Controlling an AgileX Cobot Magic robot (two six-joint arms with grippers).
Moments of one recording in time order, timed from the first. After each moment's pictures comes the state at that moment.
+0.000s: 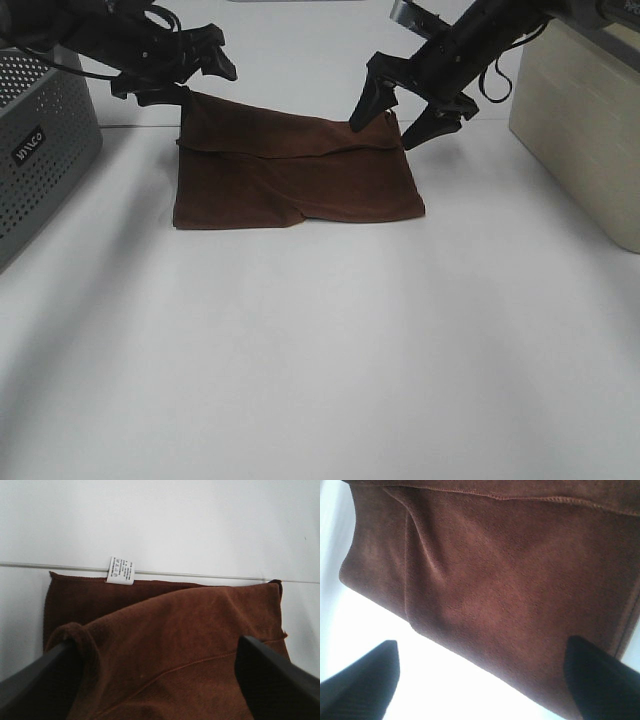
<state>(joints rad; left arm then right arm) -0.15 2.46 -2.11 -0.68 0.58 0.17 0.17 2.49 -2.26 0.57 1.17 -0.28</state>
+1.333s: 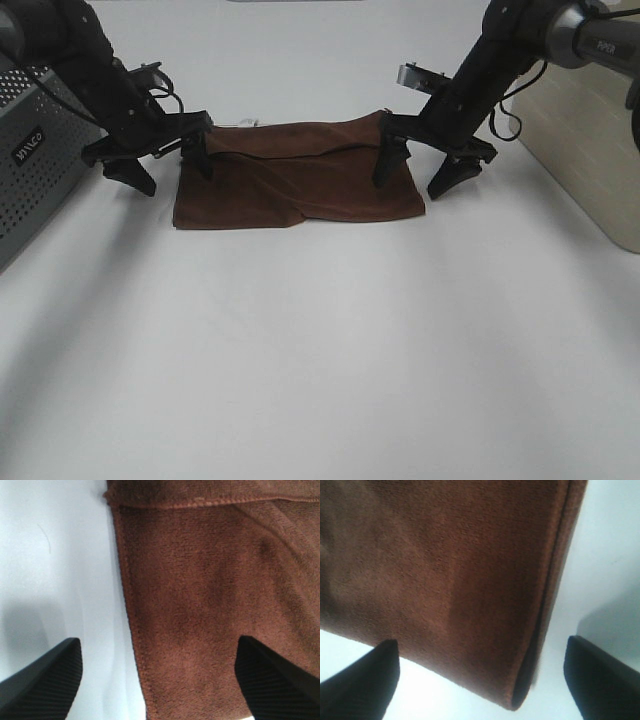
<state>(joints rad) -0.15 2.51 -2.11 -0.34 1.00 -0.09 0.17 2.59 -2.26 0.39 1.21 -0.16</state>
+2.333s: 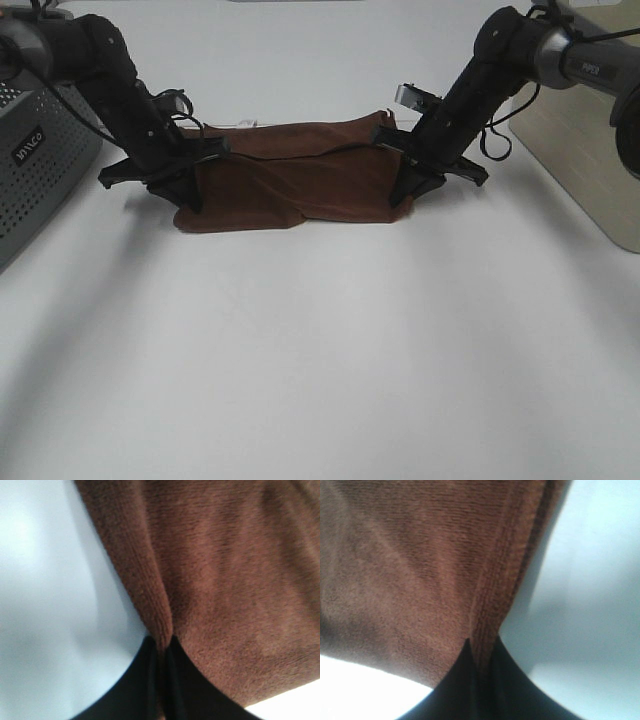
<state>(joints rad) -0.19 2.55 -2.12 -0.33 1.08 -0.09 0.17 2.64 -2.26 0.44 1.22 -0.05</state>
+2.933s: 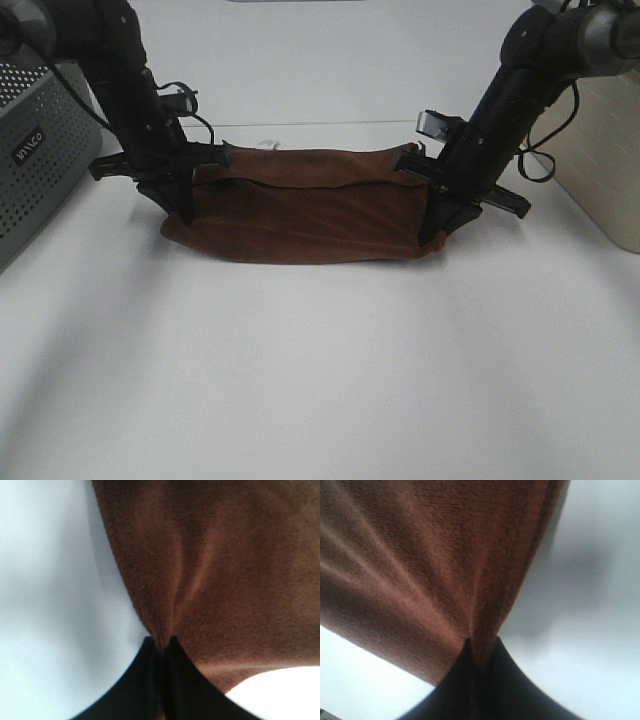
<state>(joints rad) -0.25 2.45 -2.03 -0.23 1.21 -0.08 0.17 2.36 -1.76 0.42 1.19 -0.05</state>
